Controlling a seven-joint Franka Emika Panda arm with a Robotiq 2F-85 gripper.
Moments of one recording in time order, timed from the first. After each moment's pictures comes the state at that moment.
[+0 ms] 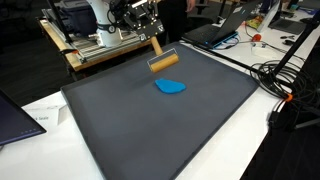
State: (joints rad) arm -0.06 -0.32 0.18 -2.76 1.12 3.13 -0.57
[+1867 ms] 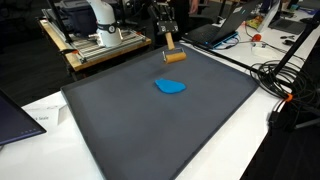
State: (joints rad) arm -0.17 -0.07 0.80 -2.56 1.79 3.66 -1.32
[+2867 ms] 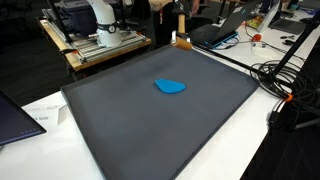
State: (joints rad) arm 0.11 0.27 0.60 -1.93 2.13 4.22 -2.06
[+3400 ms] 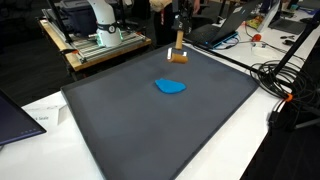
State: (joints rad) arm 0.29 0.43 0.29 -1.73 2.30 4.21 -2.23
